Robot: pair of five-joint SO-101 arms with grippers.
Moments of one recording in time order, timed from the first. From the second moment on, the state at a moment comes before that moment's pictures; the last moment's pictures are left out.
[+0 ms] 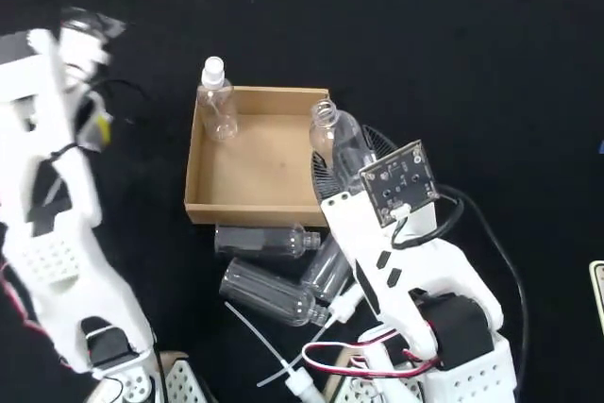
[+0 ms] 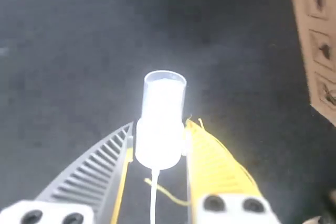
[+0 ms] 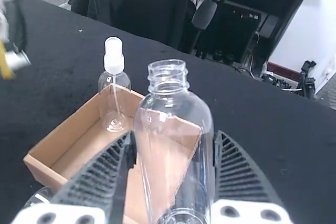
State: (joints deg) left arm -25.5 27.6 -39.4 100.0 -44.8; right arm -20.5 -79.7 53.3 56.4 7.7
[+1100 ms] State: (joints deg) left arm 30.5 -24.1 -43.3 68.0 6.8; right arm -25.8 -97.0 66.6 46.2 -2.2
